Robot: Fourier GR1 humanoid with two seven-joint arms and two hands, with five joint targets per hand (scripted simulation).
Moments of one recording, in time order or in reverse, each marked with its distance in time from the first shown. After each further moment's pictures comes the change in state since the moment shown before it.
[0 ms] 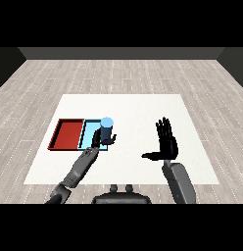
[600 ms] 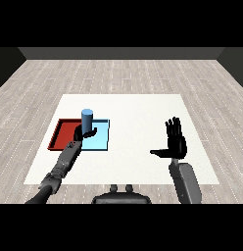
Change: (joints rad) left arm -0.146 0.170 0.190 0.349 0.019 -0.075 0.101; right arm 0.015 -0.034 -0.111 0.011 -0.019 0.006 0.028
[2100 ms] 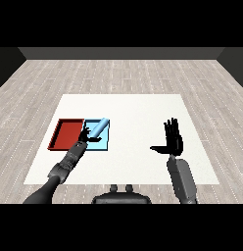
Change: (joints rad) left arm -0.191 -0.081 -0.023 0.455 -0.170 0.099 0.181; right arm -0.057 0.044 -0.074 0.209 -0.025 0.086 -0.071
